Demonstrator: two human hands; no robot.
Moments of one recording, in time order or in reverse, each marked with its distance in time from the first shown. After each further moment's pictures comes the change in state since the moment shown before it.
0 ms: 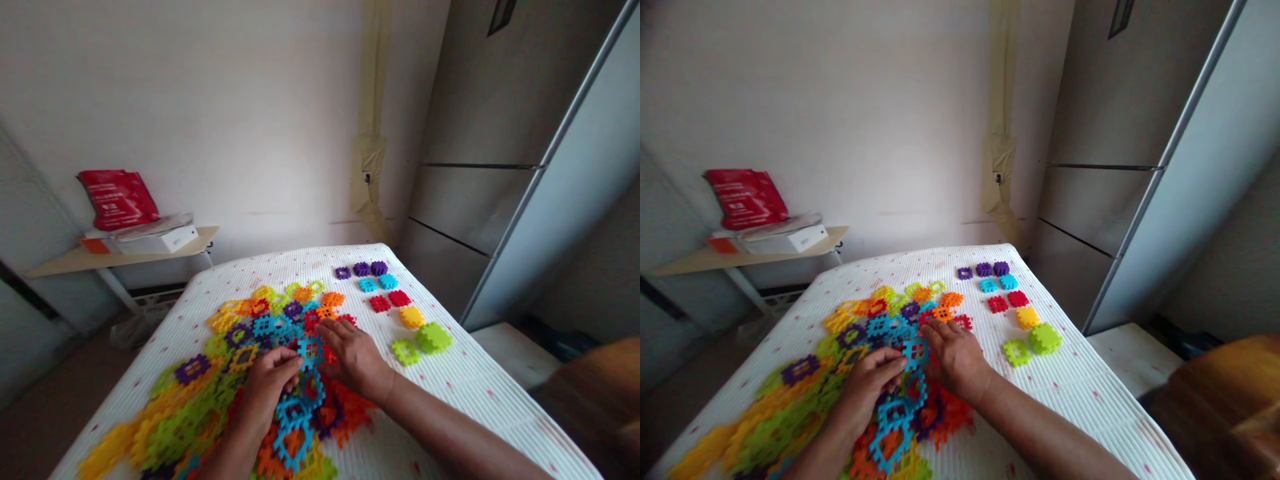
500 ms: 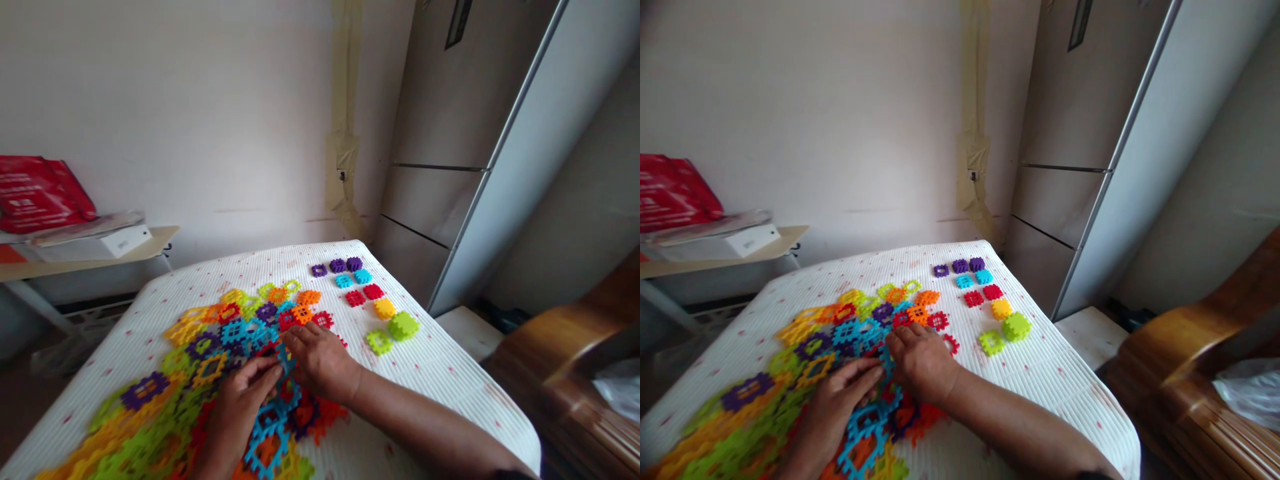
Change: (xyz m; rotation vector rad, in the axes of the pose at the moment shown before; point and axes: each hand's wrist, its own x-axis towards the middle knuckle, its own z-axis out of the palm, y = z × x) left_hand -0.009 -0.005 0.003 0.126 0.001 0.040; right_hand 0.007 -0.017 0.000 -0.102 -0.049 -0.061
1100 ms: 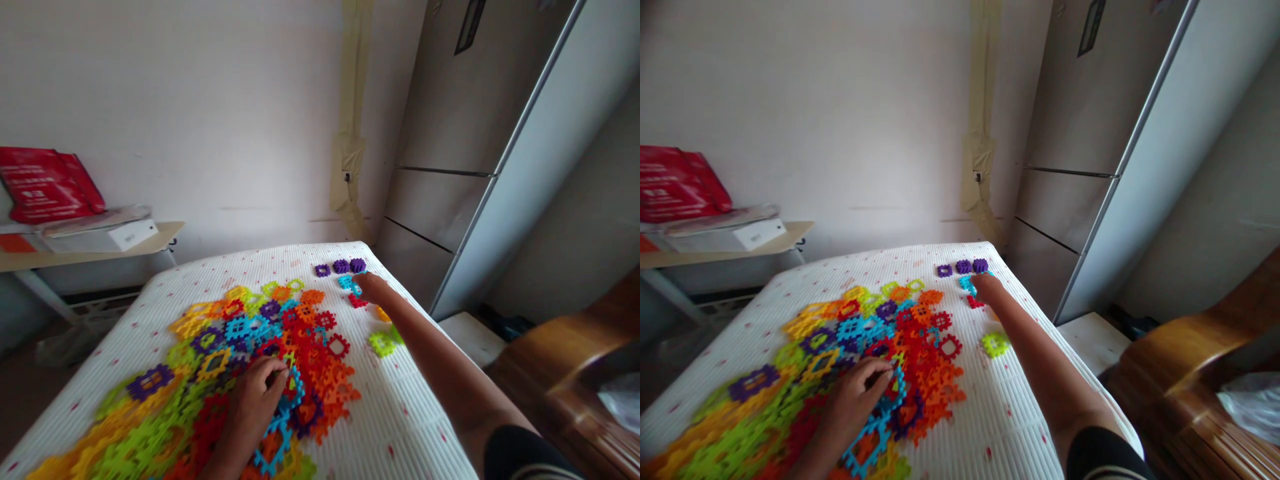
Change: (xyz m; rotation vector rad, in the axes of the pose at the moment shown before) left_hand 0.010 -0.015 0.004 0.507 0.019 0.367; right_hand 0.015 0.176 -0.019 -0.327 -0.398 0.453
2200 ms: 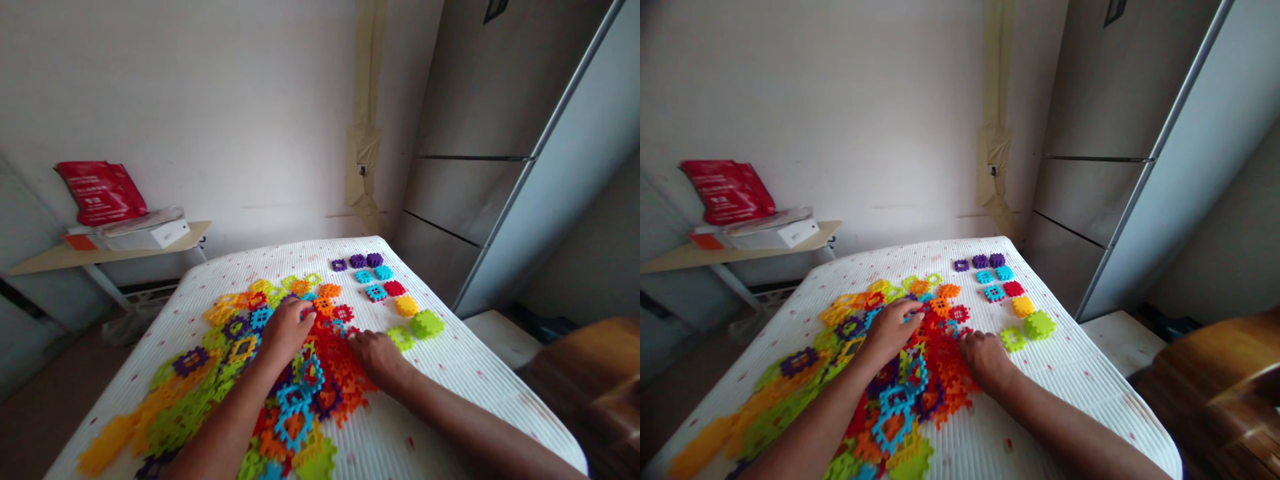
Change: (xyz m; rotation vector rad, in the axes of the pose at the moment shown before) left_hand 0.067 0.047 -0.024 0.319 -0.012 0.120; right_hand -0.112 -0.109 0.029 0.060 0.098 -0.285
